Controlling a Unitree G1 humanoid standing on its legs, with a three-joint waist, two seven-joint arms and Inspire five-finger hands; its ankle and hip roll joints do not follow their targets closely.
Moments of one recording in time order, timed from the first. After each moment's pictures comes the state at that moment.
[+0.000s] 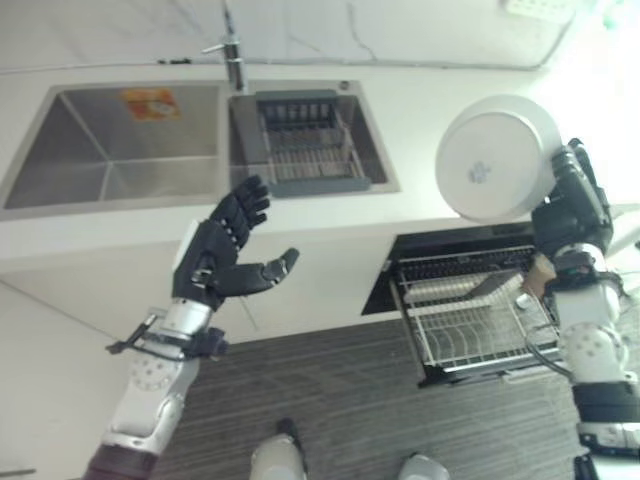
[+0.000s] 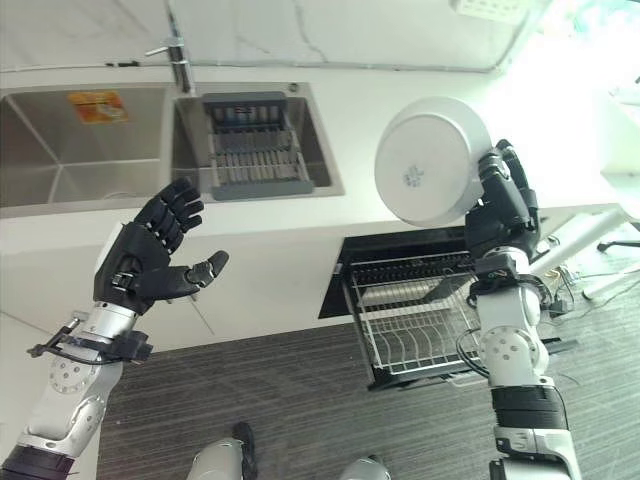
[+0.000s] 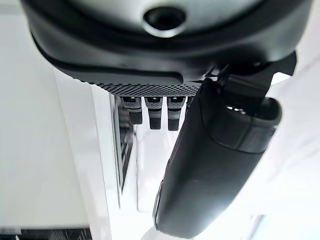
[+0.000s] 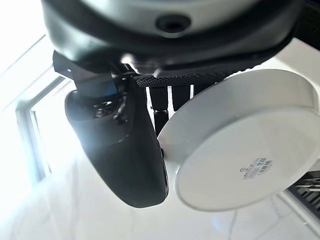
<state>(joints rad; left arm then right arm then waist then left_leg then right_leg) -0.02 0.64 -0.06 -0.12 -0.54 -0.31 -0.02 -0.38 -0.54 -0.10 0.08 1.28 -0.09 -0.23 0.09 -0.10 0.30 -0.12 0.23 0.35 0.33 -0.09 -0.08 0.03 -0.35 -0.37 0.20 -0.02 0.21</state>
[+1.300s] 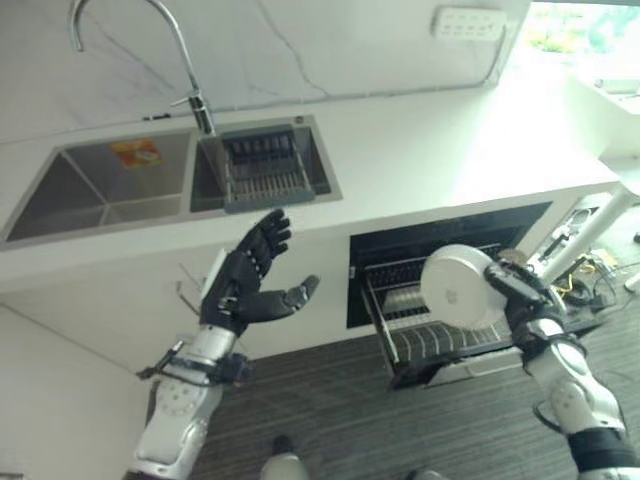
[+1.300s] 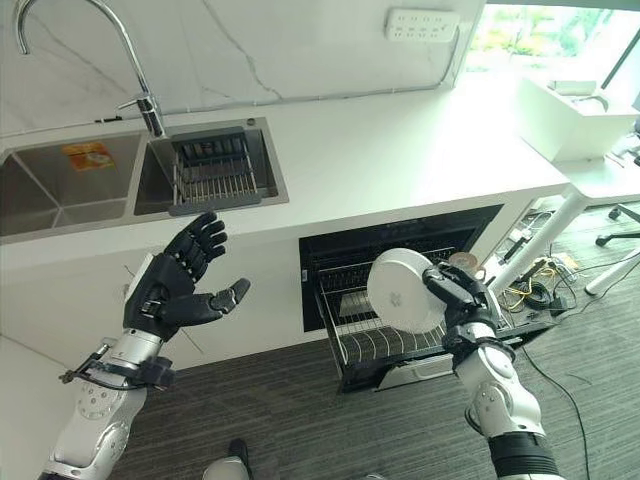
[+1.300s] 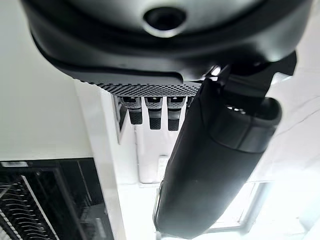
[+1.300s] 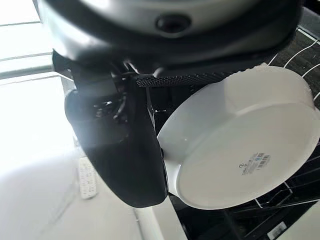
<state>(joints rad) 0.10 0.50 -0.12 -0.11 -0.44 -0.28 -0.05 -0.13 -0.53 -0.03 0.23 0.86 0.14 -0.25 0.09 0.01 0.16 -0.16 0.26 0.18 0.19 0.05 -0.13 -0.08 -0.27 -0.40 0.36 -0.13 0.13</state>
